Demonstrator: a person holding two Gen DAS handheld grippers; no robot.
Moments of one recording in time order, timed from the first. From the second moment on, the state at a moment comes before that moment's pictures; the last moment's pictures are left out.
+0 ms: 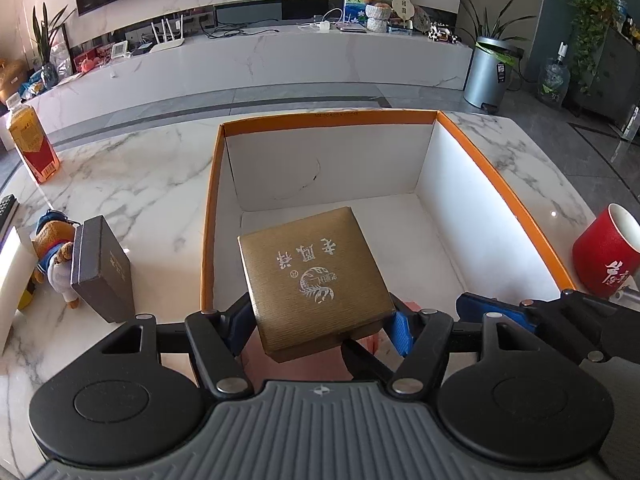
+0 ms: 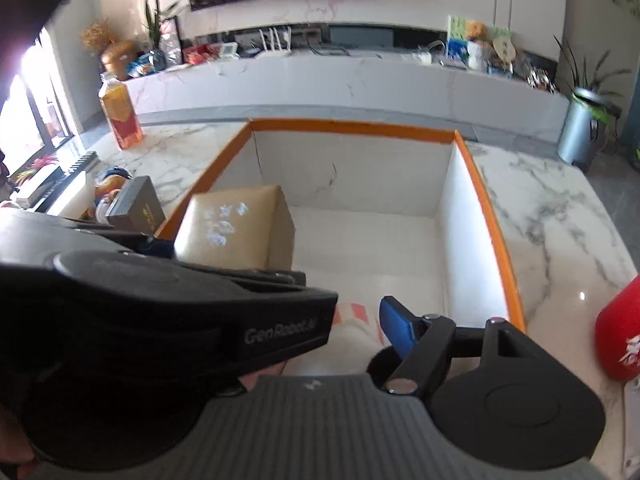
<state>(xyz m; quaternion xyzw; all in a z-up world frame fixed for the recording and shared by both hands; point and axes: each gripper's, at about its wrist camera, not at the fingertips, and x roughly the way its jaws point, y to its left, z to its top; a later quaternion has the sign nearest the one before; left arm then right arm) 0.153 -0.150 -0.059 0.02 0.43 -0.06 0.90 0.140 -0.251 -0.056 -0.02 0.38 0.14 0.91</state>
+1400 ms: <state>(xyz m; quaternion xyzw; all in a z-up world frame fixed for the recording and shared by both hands) 0.168 -0.146 -0.044 0.10 0.43 -0.10 0.89 0.135 -0.267 -0.056 -0.01 0.40 0.12 0.91</state>
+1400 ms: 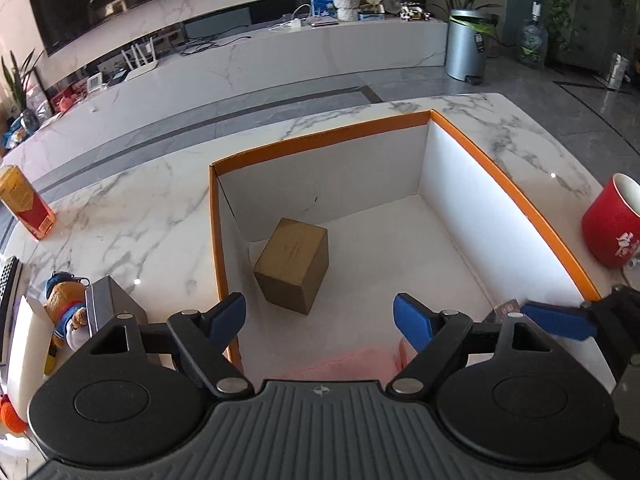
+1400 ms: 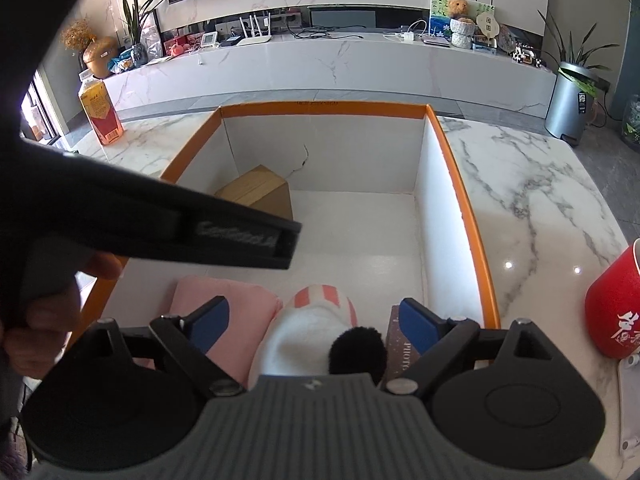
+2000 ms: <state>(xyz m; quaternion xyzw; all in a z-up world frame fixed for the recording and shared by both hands) 0.100 -0.027 0.005 0.11 0.40 0.01 0.91 0.094 -0.219 0.008 -0.03 0.29 0.16 0.94</state>
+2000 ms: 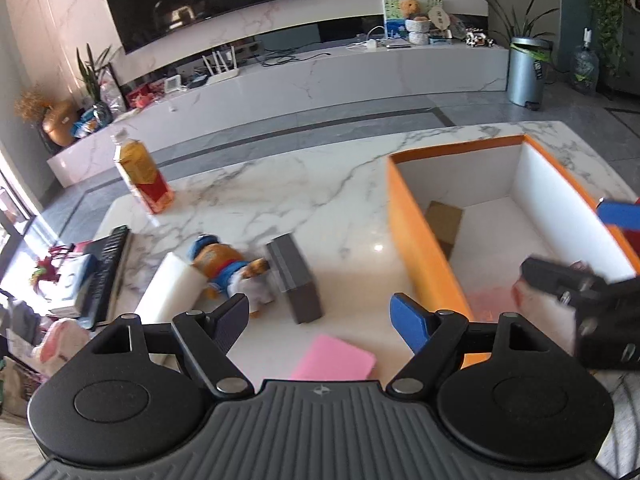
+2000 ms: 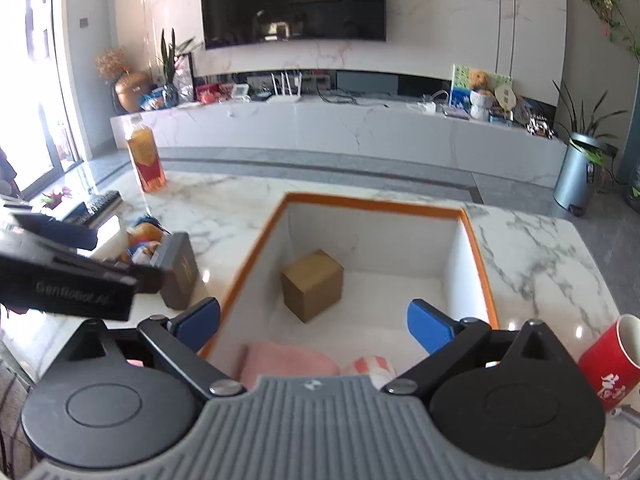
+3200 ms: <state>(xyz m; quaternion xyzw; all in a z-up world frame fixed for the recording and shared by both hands) 0.068 0.104 -0.054 -0.02 0.42 0.06 0.91 0.098 -0.041 -0.059 -0.13 0.39 0.30 0.86</state>
